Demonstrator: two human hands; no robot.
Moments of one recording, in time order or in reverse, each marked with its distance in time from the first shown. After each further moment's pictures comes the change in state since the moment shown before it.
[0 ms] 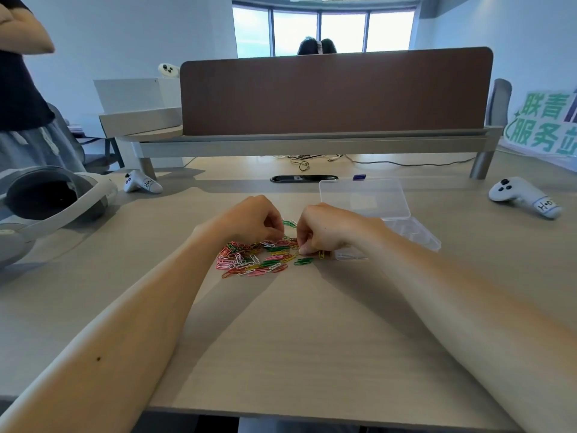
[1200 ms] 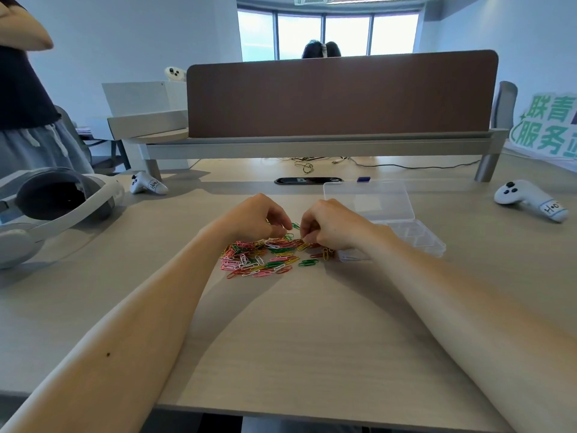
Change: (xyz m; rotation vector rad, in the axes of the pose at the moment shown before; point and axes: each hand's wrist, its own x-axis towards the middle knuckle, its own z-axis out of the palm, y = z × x) left_hand -0.002 0.000 -0.001 -0.169 0.047 -0.032; right_hand 0.000 0.006 0.006 0.101 0.201 -0.017
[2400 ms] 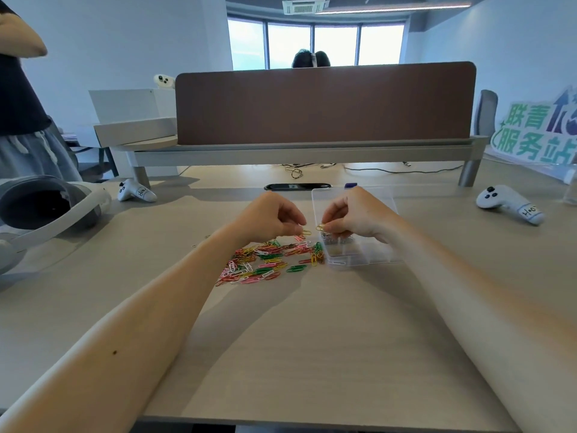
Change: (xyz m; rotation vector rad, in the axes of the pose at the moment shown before) left_hand 0.016 0.031 0.010 -0.176 0.053 0.087; right_hand -0.020 0.045 -0.033 0.488 0.121 0.186
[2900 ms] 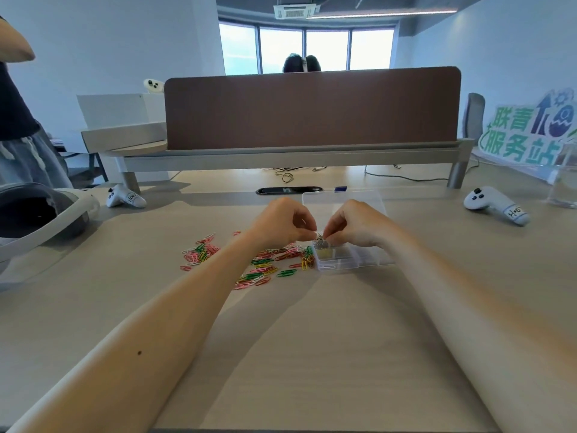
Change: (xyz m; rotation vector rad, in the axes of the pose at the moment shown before) left_hand 0.021 0.020 0.029 0.093 0.023 0.058; right_hand -0.007 0.013 -0.009 -0.307 -0.056 0.008
